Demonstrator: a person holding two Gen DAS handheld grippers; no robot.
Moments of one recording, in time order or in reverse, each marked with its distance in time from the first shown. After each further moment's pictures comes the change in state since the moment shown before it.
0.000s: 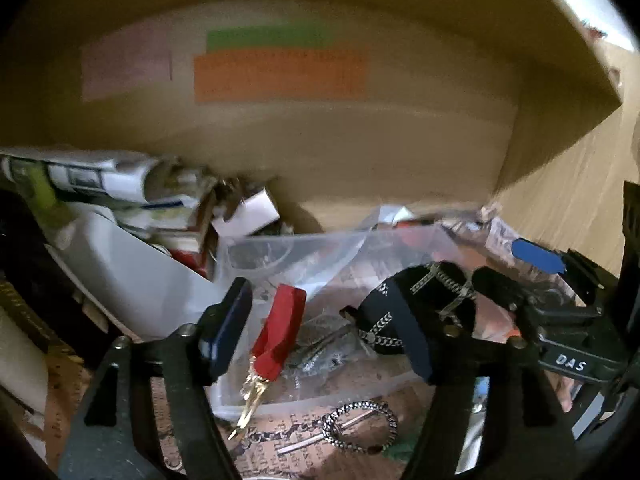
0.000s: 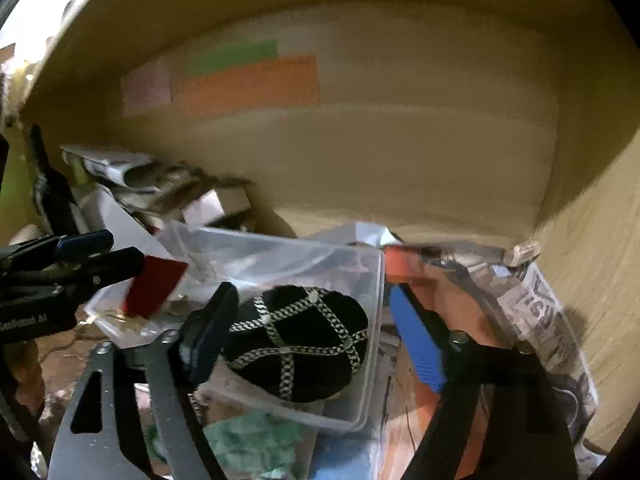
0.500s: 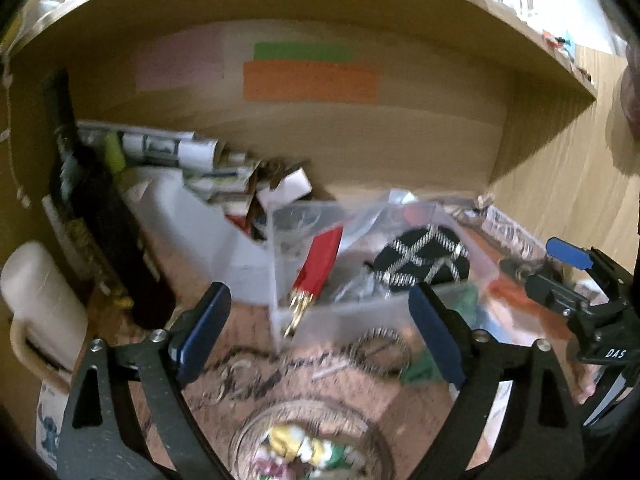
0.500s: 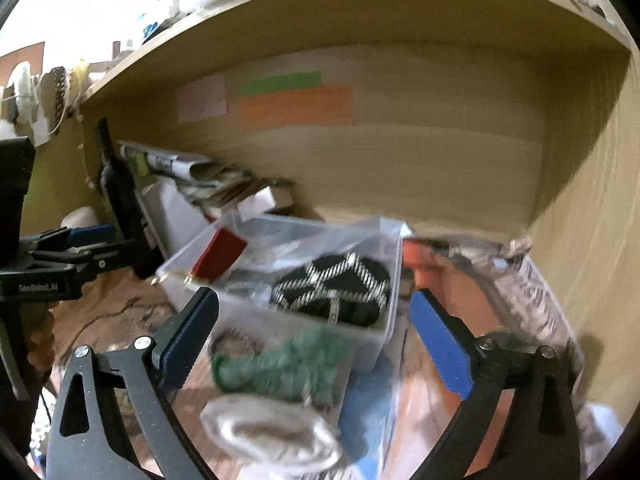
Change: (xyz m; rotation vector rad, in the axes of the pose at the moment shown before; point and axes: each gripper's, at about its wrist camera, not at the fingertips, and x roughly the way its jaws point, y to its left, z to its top) left arm -0.069 0.023 -0.050 -0.013 0.005 0.034; right arm -0.066 0.025 -0.037 -0.033 -0.036 0.077
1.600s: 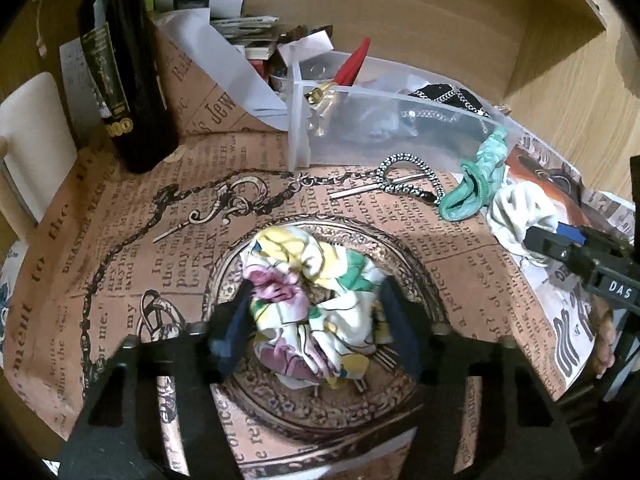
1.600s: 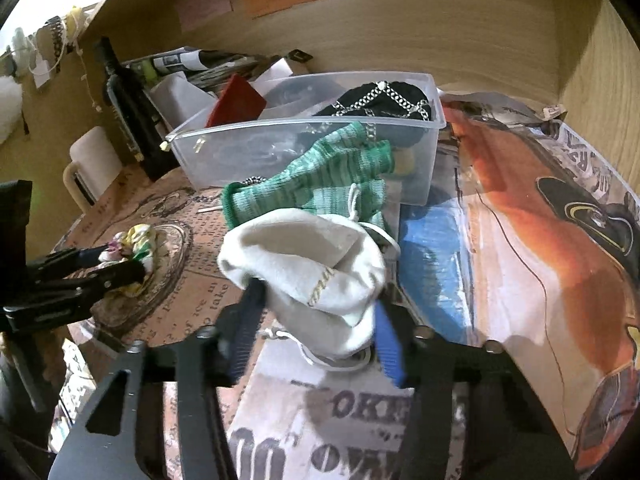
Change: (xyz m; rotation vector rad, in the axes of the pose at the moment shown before) left arm 0.013 0.007 -0.123 -0.047 0.219 0.013; right arm 0.023 0.010 -0.093 0.101 0.276 0.125
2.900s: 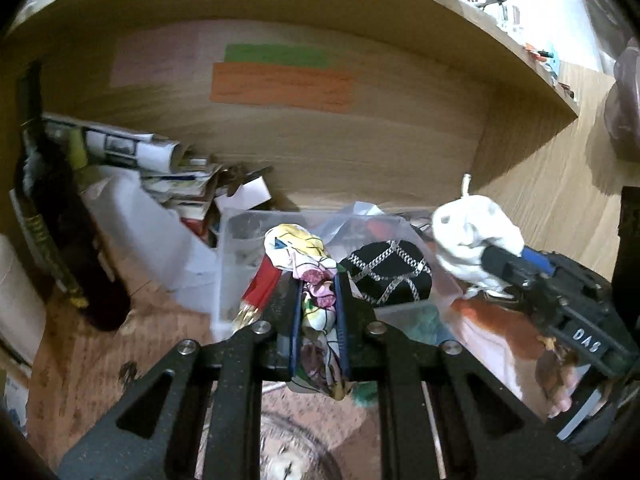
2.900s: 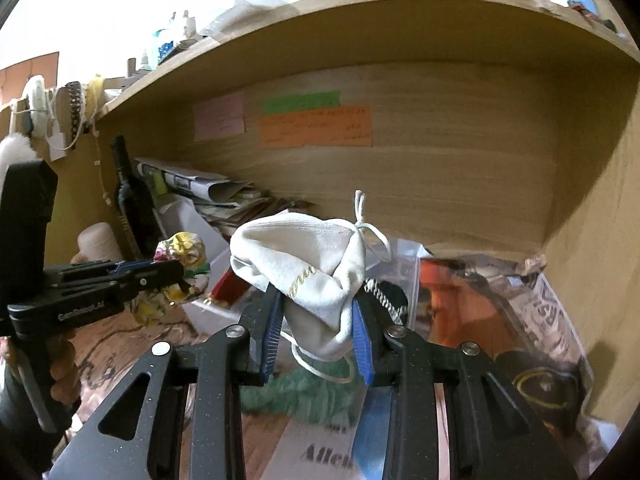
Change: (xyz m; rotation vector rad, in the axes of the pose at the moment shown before) left arm -0.025 -0.038 0.133 0.016 -0.251 -0.140; right arm -0.047 0.003 0.095 -0.127 -0.336 -0.040
